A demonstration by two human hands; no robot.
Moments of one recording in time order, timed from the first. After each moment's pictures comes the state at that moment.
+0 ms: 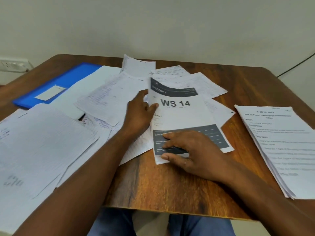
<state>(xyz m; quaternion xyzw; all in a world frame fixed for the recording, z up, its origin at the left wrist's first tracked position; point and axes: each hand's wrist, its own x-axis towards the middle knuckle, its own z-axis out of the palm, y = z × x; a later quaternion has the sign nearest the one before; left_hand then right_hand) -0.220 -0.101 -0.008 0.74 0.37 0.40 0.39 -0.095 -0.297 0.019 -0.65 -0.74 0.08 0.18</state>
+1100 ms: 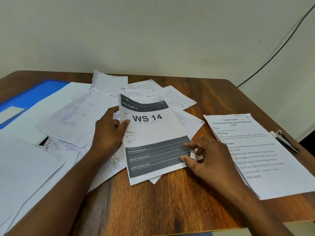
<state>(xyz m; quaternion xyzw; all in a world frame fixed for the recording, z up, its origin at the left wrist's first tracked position) -0.222 -0.104 -0.004 0.74 0.40 0.38 0.38 -0.045 -0.353 0.018 -0.83 -0.47 0.01 0.31</state>
